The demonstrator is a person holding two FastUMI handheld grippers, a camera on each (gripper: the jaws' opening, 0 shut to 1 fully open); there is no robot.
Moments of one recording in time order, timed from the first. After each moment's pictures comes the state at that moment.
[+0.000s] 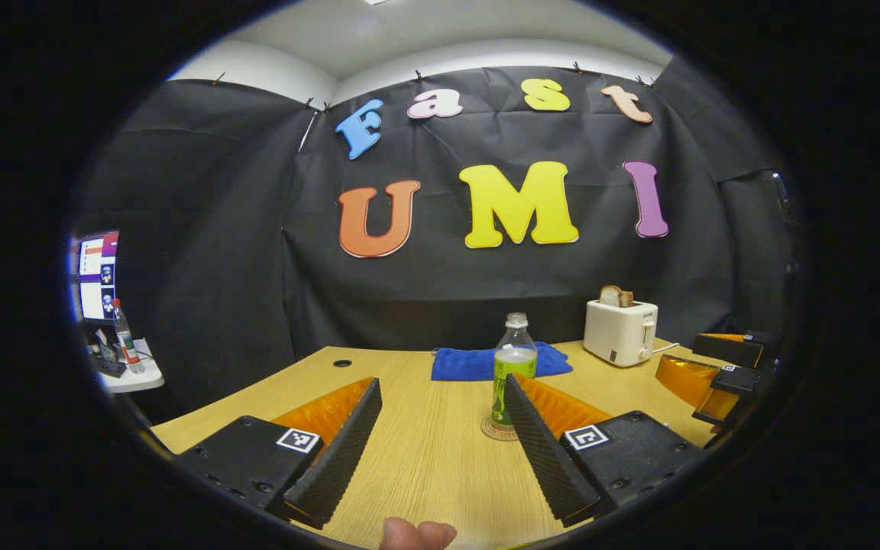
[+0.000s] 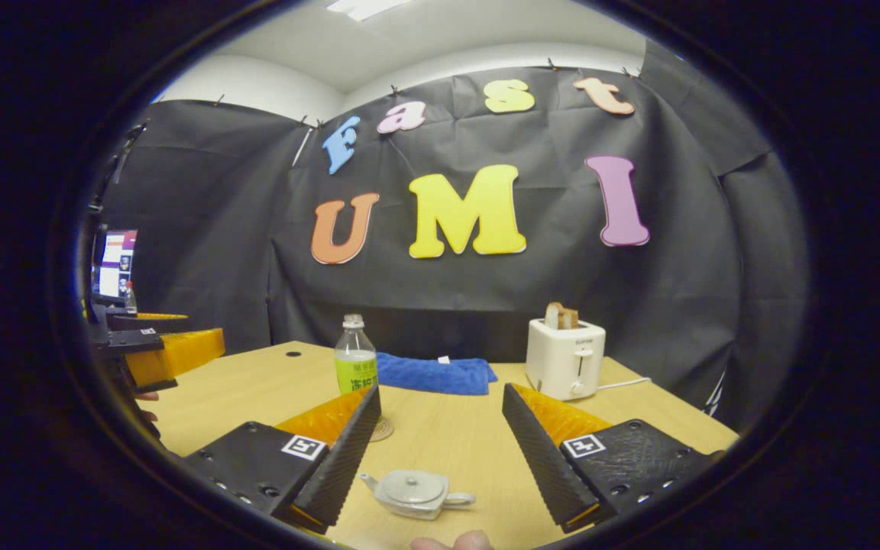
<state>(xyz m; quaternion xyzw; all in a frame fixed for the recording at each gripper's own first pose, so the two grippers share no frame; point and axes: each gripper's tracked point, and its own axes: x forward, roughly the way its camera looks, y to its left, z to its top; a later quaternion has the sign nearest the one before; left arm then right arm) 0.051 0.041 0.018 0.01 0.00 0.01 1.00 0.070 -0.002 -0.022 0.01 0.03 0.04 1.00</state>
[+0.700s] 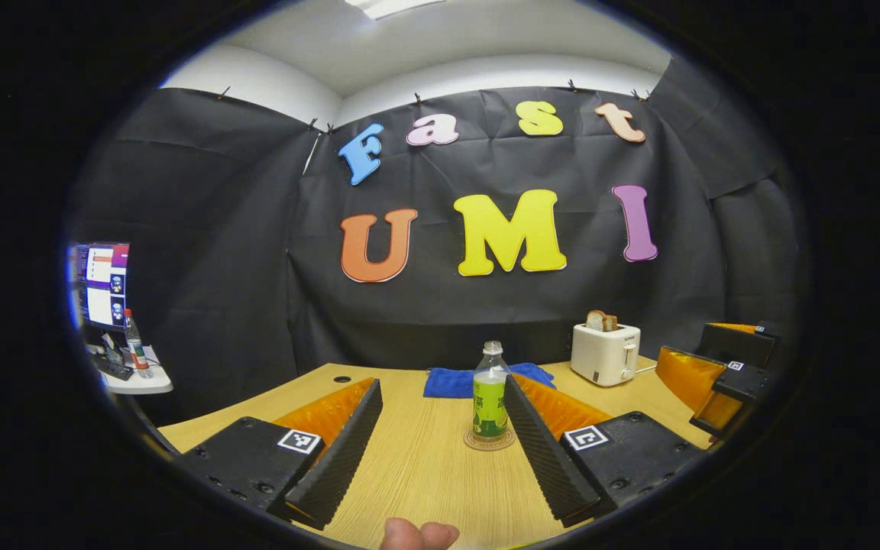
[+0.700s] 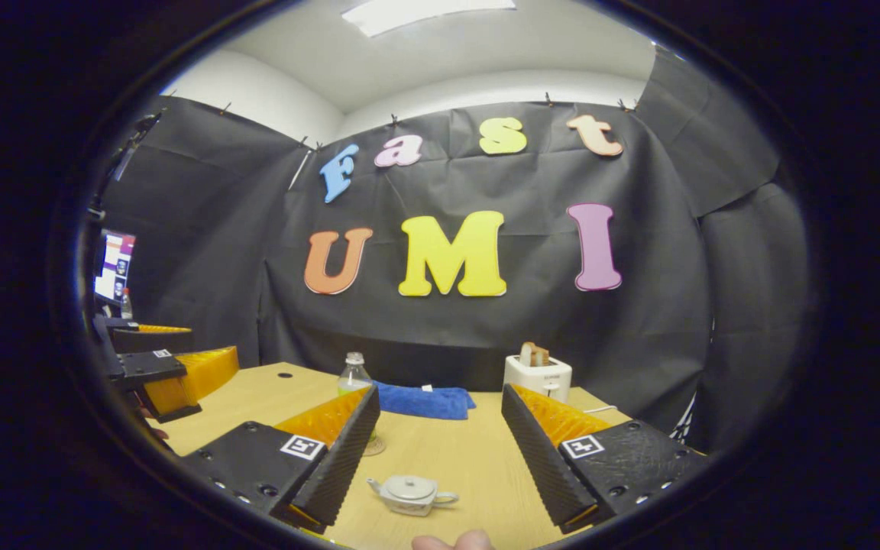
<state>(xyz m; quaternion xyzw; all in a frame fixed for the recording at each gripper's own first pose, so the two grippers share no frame) 0.010 0.024 0.047 0.00 -0.03 0.02 1.00 0.016 -0.009 0.024 0.01 -0.02 0.00 1.00</state>
